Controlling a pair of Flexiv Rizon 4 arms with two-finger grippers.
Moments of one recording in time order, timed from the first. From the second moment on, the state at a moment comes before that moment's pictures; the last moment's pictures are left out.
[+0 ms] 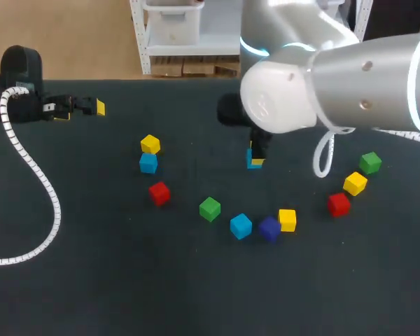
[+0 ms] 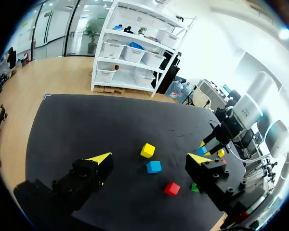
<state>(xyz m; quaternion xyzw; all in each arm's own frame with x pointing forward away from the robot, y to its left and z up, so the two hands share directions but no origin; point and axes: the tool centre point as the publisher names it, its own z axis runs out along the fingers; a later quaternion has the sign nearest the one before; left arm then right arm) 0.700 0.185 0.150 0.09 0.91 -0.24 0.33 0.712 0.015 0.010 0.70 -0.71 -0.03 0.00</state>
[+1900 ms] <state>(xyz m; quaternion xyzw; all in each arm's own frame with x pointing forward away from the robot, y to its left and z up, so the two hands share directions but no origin) 0.700 0.185 0.150 0.09 0.91 -0.24 0.33 0.659 0.022 0.060 0.55 -0.83 -0.06 0.01</state>
